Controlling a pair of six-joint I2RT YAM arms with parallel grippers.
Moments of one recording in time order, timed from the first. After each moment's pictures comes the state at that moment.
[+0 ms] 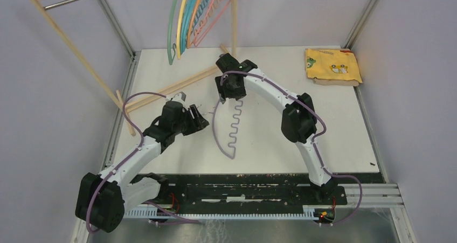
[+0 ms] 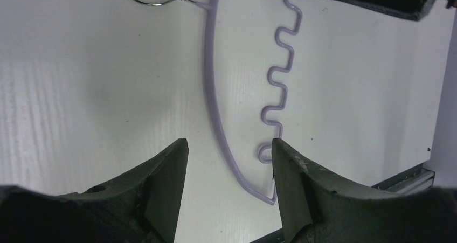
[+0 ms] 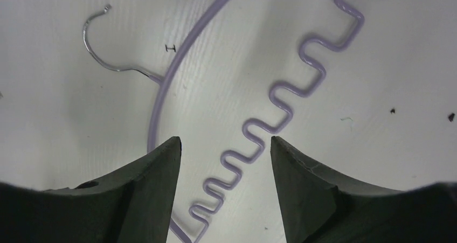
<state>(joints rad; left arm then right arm) -0.35 1.04 0.58 -0.23 0.12 -0.66 0.71 2.27 2.13 -1.00 0.07 0.39</state>
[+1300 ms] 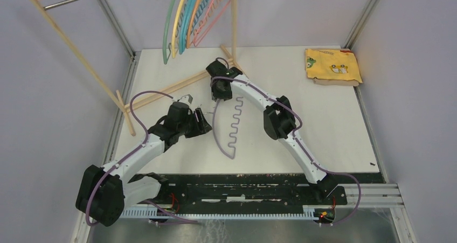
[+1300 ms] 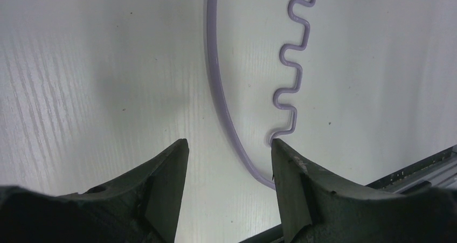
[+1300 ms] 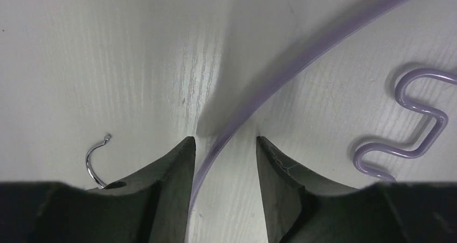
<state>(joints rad) -0.44 1.11 0.59 -0.24 0.10 -0.64 0.73 2.65 2.52 -0.94 0.16 0.60</state>
